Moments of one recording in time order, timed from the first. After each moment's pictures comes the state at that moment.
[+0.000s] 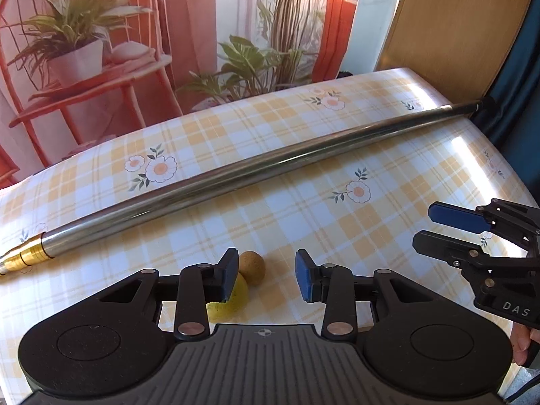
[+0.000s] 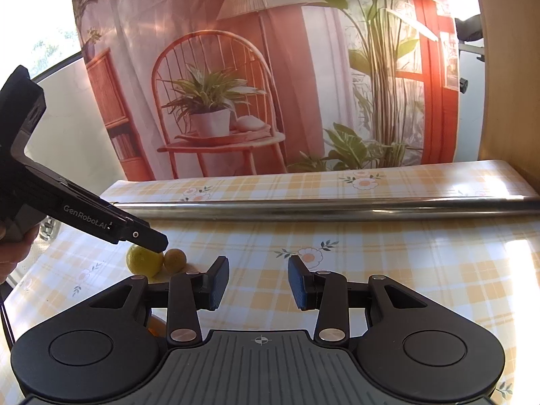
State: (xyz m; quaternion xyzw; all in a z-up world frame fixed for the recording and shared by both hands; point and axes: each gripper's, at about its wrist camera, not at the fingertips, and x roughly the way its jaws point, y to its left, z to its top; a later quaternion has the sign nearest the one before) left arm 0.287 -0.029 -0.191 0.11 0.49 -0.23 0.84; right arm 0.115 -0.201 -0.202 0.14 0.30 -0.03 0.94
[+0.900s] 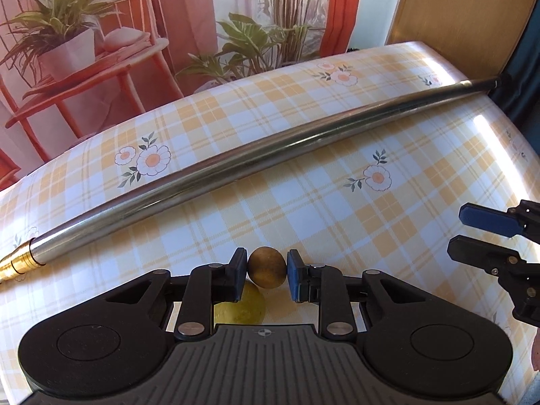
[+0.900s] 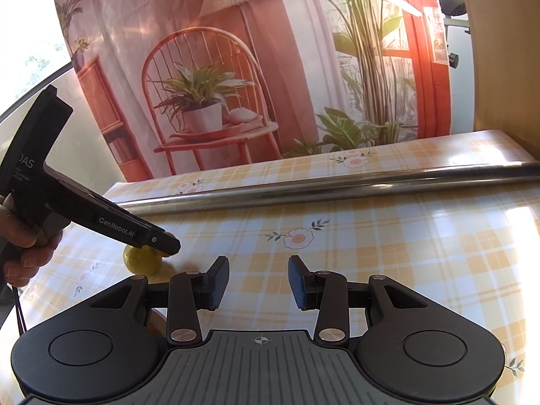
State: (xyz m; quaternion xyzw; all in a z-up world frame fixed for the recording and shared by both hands) left arm 0.298 -0.042 -0.209 0.13 0.49 -0.21 0.83; right arm 0.107 -0.214 -0.215 0.18 0.31 -0.03 0.94
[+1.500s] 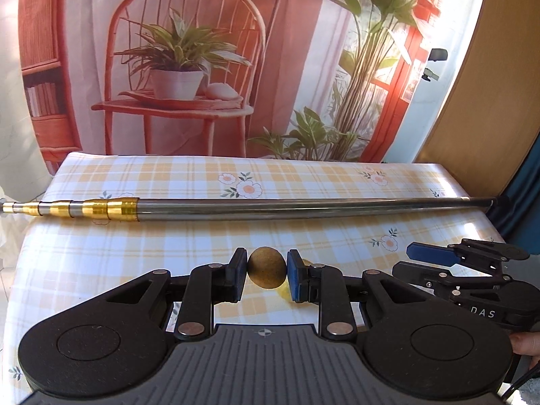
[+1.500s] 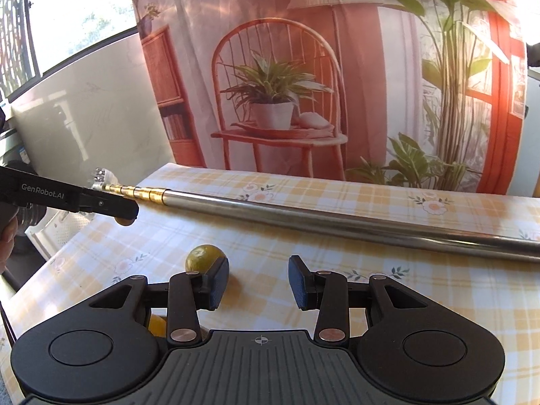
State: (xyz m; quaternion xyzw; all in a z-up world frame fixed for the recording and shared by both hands) left arm 0.207 0.068 -0.157 -0.02 0.37 -0.14 0.92; right arm 0.158 -0.154 -0.185 0.09 0.31 0.07 0.94
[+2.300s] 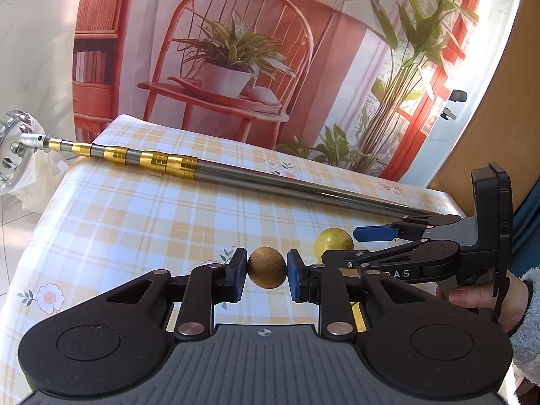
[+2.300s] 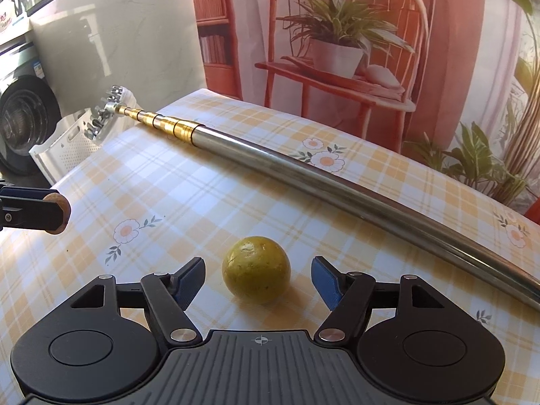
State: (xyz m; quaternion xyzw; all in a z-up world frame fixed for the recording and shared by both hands) left arm 0.153 0.127 -0.181 -0.10 0.34 -0.11 0.93; right arm 0.252 -0.076 -0.219 0.00 0.42 0.13 0.90
